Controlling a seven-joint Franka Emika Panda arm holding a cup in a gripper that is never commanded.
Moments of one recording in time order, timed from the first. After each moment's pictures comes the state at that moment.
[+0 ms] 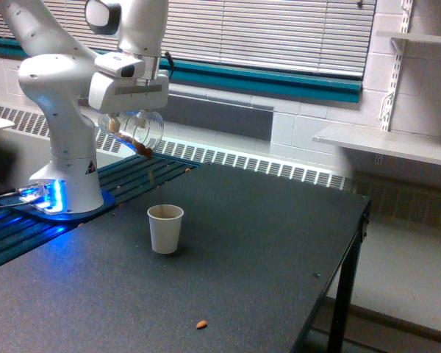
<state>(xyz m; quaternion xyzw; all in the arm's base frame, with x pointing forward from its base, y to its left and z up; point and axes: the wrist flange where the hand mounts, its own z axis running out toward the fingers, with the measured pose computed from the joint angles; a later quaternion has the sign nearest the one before) 0.249 -0.077 0.370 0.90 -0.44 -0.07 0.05</state>
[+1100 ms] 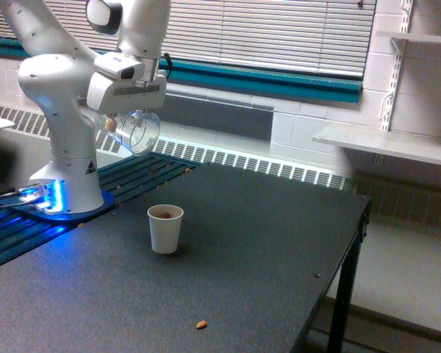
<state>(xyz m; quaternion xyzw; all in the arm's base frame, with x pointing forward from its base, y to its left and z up) 0.248 -0.080 0.369 0.90 -0.42 -0.10 0.06</state>
